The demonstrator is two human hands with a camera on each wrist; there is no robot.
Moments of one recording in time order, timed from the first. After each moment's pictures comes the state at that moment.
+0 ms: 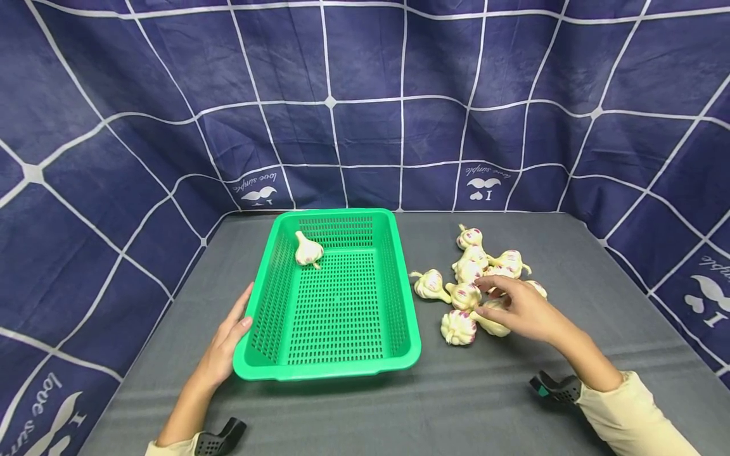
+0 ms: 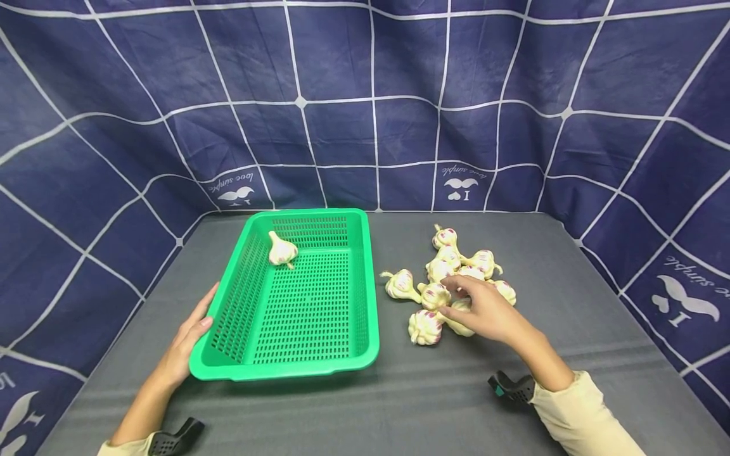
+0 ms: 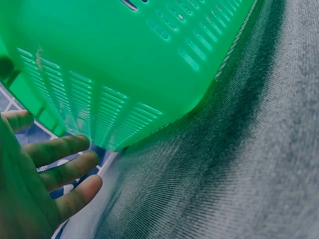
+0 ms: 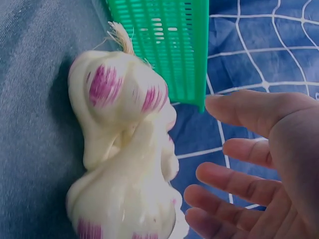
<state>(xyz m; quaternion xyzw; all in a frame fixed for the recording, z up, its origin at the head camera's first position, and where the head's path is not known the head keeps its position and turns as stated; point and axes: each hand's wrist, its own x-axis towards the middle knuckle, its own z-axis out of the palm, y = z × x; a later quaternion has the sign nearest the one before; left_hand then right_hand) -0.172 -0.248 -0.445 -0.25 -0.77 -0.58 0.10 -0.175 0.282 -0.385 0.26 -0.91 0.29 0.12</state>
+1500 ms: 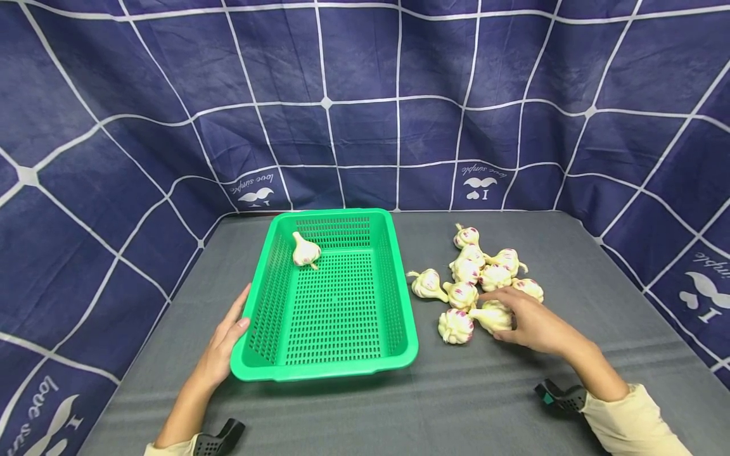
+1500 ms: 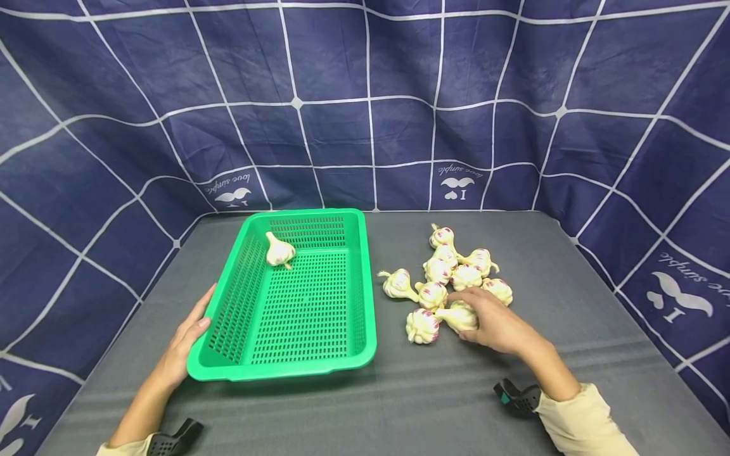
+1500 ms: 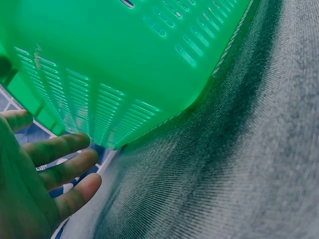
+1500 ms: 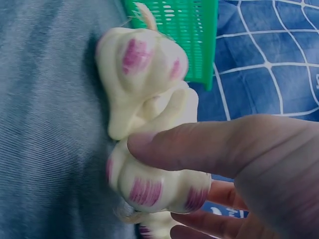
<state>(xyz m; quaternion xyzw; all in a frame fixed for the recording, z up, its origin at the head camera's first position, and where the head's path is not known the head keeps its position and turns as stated) -0.171 -0.247 -0.446 -0.26 -0.76 -0.59 0.10 -0.161 0.303 -0.400 0.30 -0.93 0.19 0.11</state>
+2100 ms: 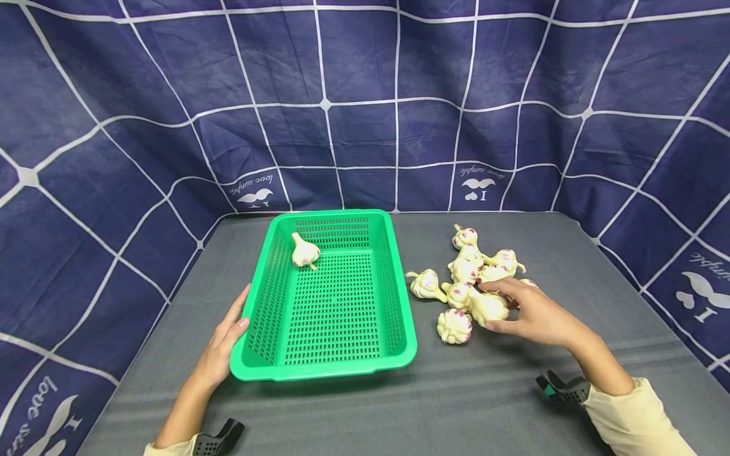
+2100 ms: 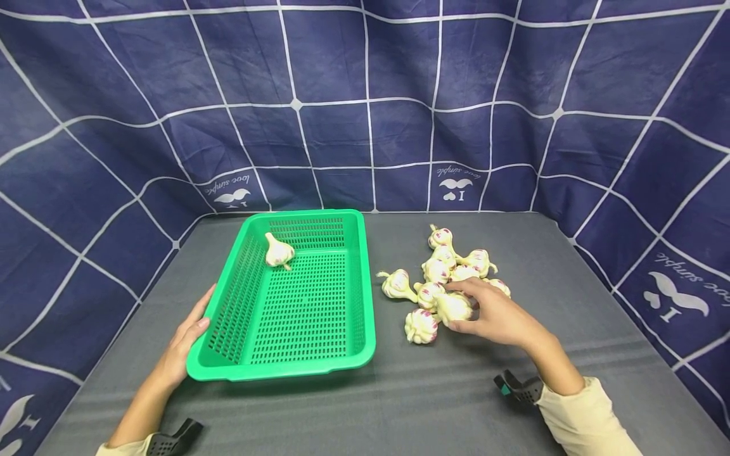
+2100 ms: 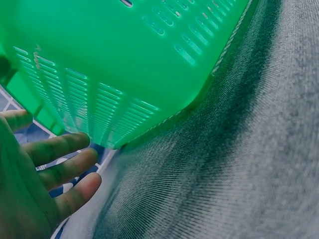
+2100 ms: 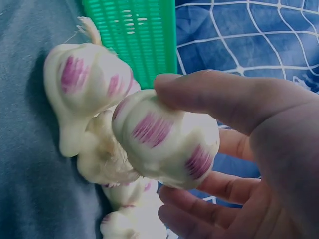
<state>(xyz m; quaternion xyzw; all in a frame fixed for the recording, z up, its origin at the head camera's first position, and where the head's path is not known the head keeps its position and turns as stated) -0.171 -0.247 -0.446 -0.26 -0.76 -0.59 0.10 -0.160 0.299 -0.377 0.30 -0.91 0.26 0.11</state>
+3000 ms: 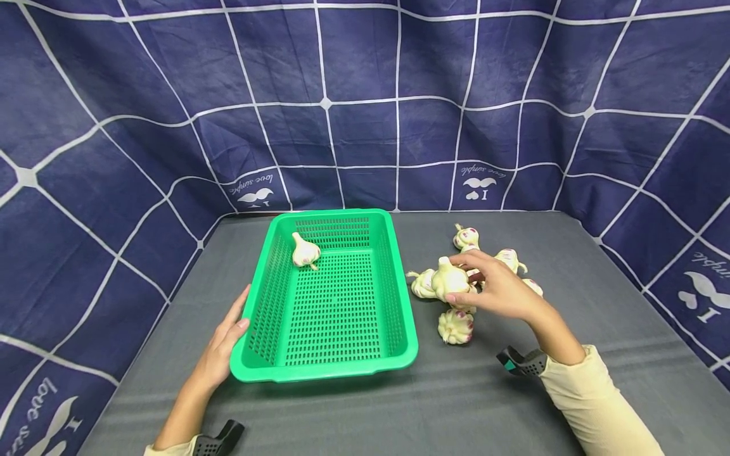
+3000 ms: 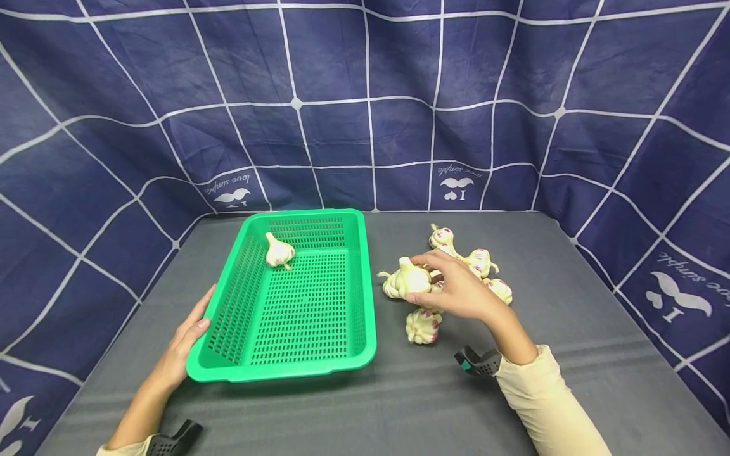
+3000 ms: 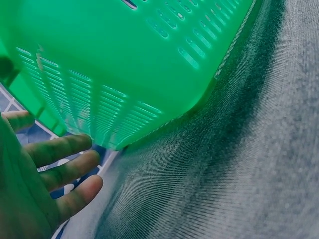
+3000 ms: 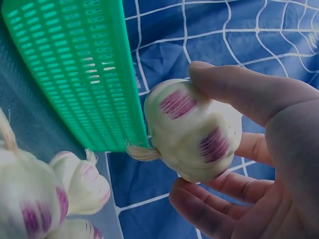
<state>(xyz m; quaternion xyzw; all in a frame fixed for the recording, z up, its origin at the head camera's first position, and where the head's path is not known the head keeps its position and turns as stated) -0.171 -0.248 -0.445 -0.27 -0.76 -0.59 0.11 -0.192 0.245 -0.352 0.29 -0.88 0.35 0.11</state>
